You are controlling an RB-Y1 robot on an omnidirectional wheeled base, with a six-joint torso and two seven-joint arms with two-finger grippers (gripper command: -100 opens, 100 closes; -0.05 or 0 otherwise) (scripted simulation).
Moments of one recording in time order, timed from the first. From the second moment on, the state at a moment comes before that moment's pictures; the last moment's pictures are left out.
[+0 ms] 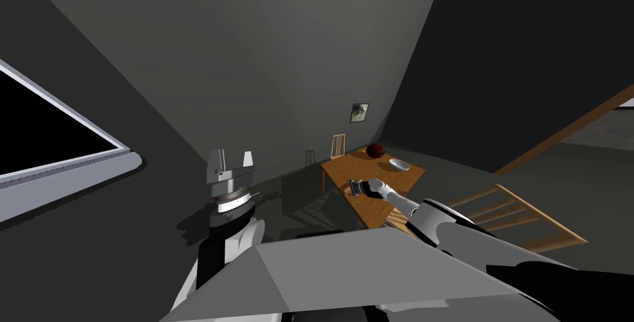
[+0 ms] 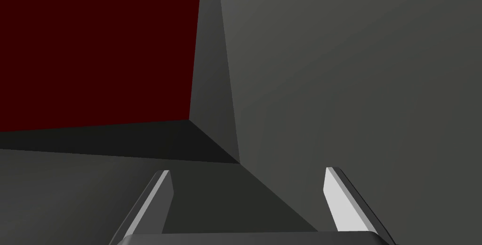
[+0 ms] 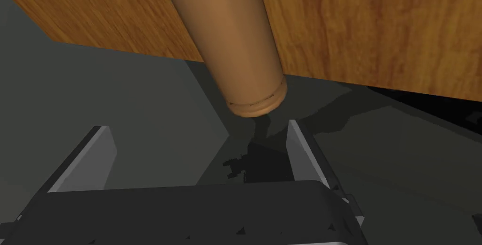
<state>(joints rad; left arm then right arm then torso) 0.49 0.02 0.00 -2.35 0.05 -0.64 -0.02 -0.41 -0.60 0.46 -0.64 1.35 -0.68 0.88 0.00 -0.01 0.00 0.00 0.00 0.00</state>
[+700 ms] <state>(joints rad) 0.49 0.02 0.00 -2.35 0.05 -0.64 -0.02 -0.42 -0.65 0.50 -0.54 1.45 -0.69 0.91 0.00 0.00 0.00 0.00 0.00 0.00</state>
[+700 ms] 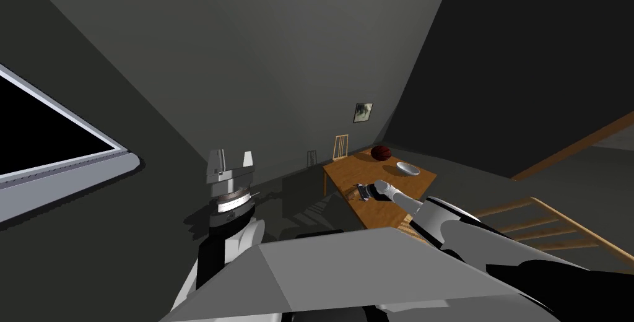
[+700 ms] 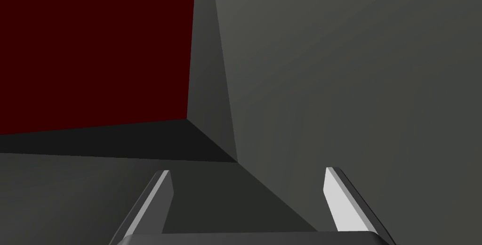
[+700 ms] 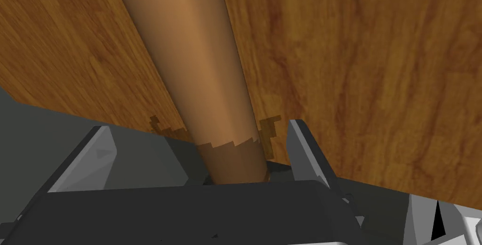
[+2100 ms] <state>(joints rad) 0.49 0.02 0.00 -2.35 0.05 -0.64 -0.02 -0.42 -0.64 0.53 -0.38 1.50 -0.65 0.99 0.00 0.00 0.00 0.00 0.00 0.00</state>
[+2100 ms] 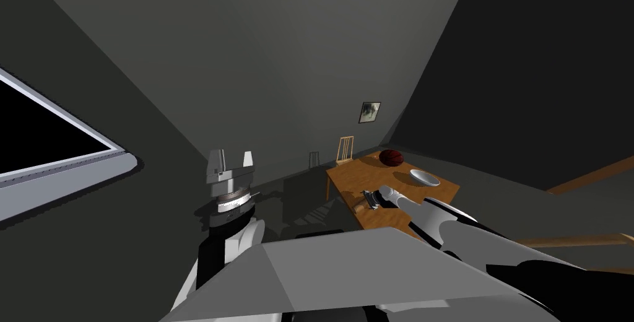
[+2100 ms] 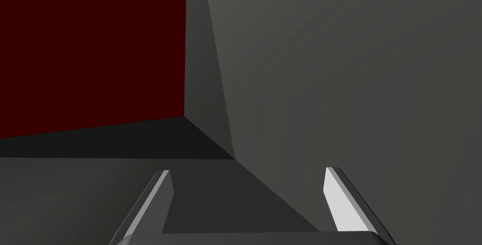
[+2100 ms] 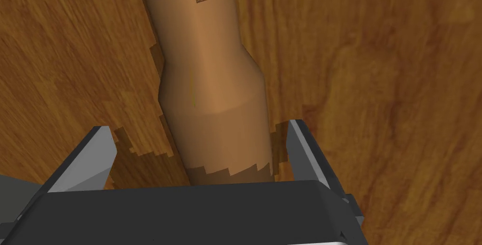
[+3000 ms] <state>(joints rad) 0.49 0.02 0.00 -2.35 0.05 -0.64 -0.02 -0.43 -0.66 0.53 -0.41 1.51 -0.68 0.97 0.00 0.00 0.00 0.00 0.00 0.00</state>
